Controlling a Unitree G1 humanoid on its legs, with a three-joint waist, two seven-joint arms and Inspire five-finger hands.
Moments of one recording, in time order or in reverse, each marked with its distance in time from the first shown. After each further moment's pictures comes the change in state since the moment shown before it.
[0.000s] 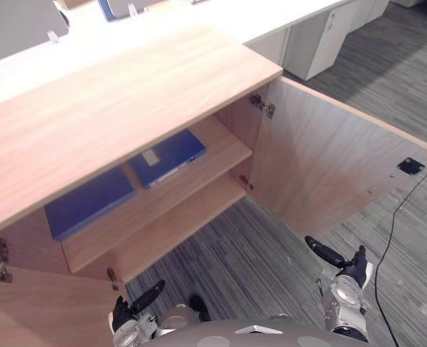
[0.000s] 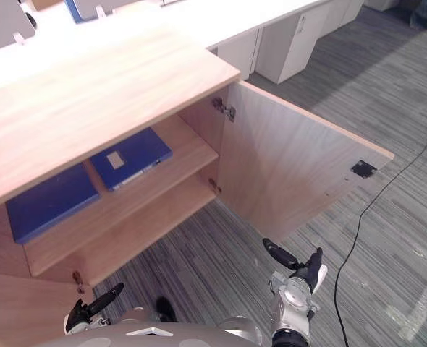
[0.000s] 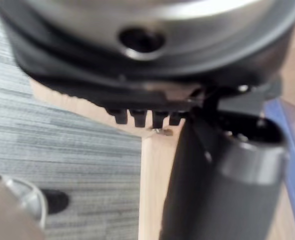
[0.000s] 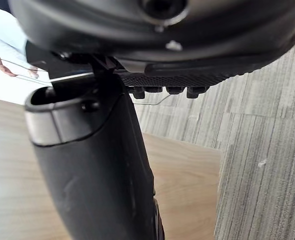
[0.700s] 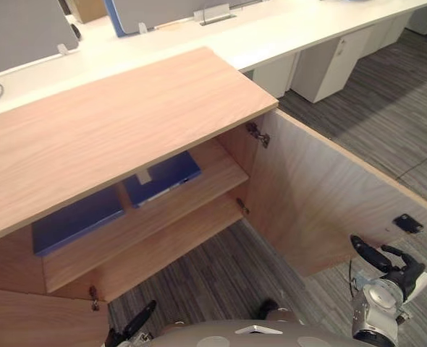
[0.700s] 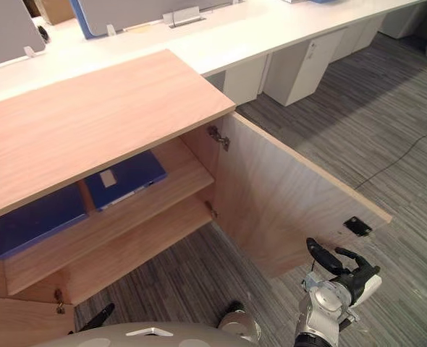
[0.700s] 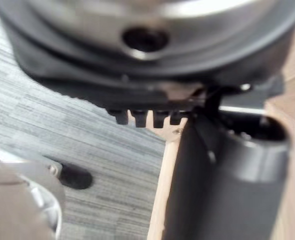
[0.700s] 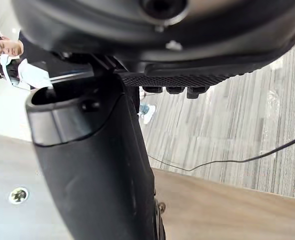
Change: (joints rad) left arm 0.030 -0.012 0.107 0.036 -0.105 0.026 0.036; right arm 0.014 -0.042 -0.148 -0.177 0.012 0.043 -0.093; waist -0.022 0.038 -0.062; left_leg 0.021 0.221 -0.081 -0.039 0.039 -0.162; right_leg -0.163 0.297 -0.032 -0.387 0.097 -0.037
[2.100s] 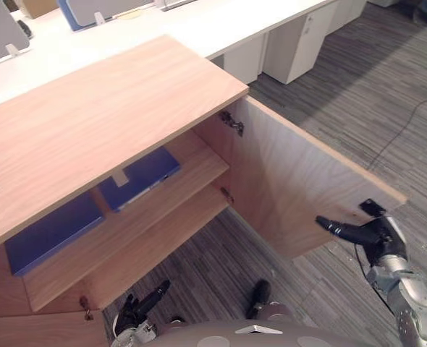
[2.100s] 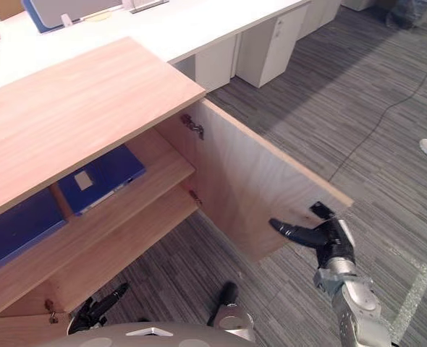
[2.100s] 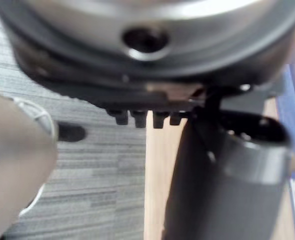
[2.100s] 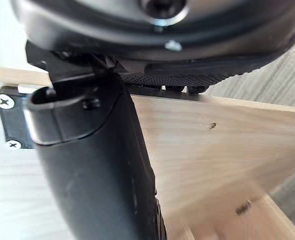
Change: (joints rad) left arm 0.039 0.013 -0.123 -0.103 0.001 0.002 -0.238; right arm 0.270 -0.491 0.455 -0.272 0.448 -0.052 0.640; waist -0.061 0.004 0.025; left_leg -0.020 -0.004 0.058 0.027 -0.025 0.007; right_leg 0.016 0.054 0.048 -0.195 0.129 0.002
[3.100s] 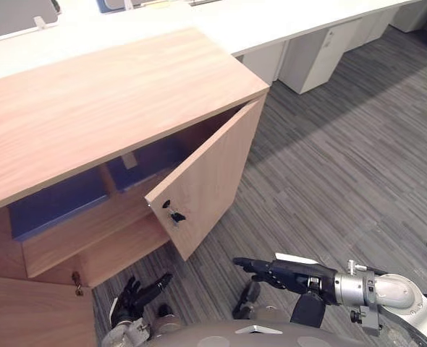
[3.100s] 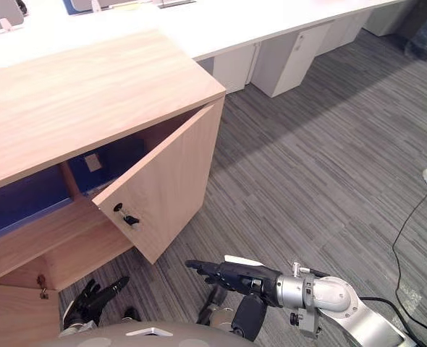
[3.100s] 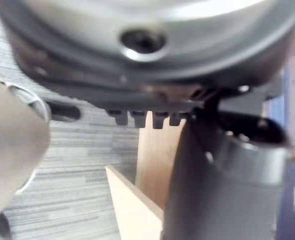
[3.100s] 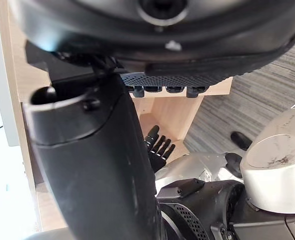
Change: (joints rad) left arm 0.095 0.050 -0.077 -0.243 -0.011 0.022 -0.090; right arm 0.008 -0.485 0.477 -0.427 -0.140 0.021 0.516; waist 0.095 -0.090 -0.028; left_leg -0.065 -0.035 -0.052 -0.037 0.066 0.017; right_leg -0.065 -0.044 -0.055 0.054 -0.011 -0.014
